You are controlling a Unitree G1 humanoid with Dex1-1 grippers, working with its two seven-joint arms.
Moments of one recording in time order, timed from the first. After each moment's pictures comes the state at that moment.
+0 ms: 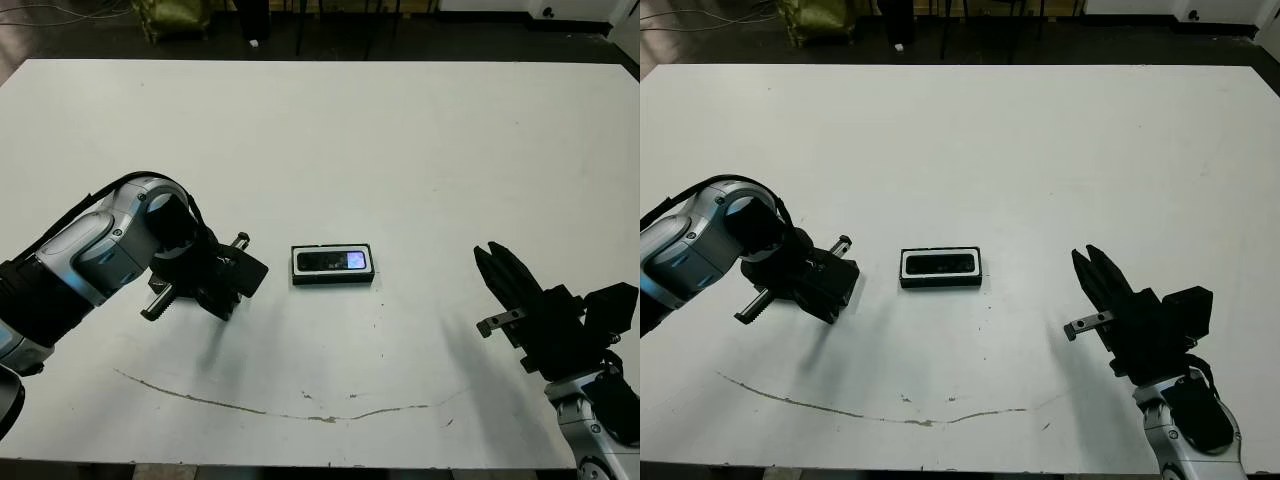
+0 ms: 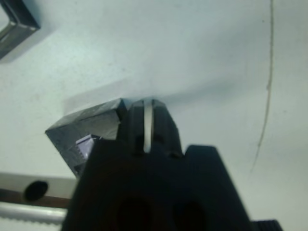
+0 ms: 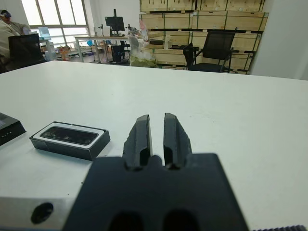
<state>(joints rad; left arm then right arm) -0.79 0.83 -0.69 0.05 0.25 0.14 -1.60 0.26 -0.33 -0.13 -0.50 0.32 0.15 0.34</state>
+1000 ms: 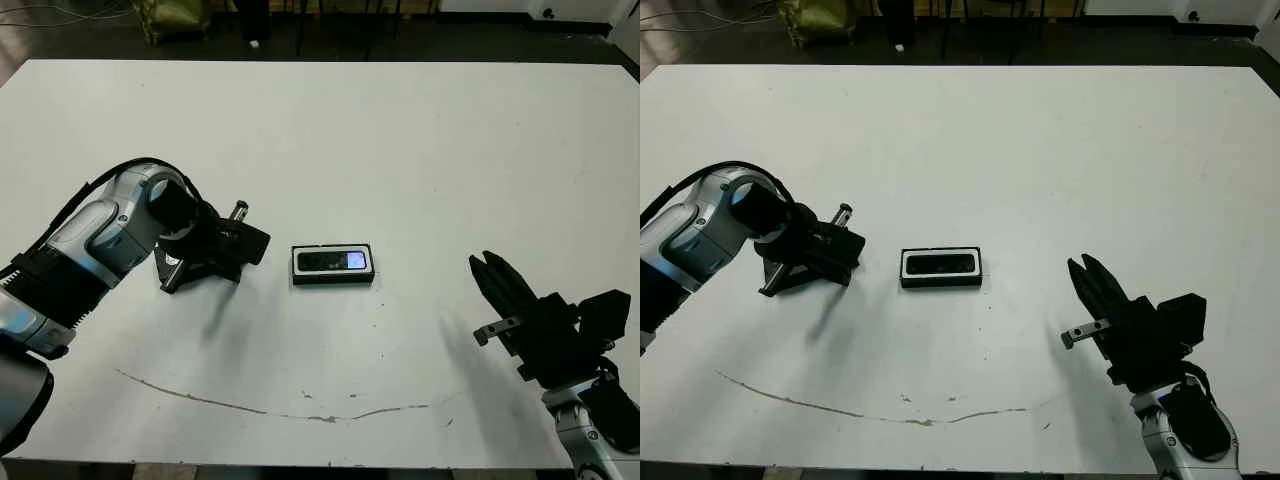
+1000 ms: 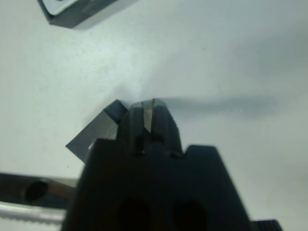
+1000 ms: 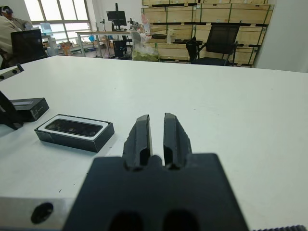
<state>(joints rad) -0.83 0.74 -0.62 0.26 0.35 0.05 -1.43 0.28 -0.32 -0.12 -0.50 0.32 0.15 0.35</state>
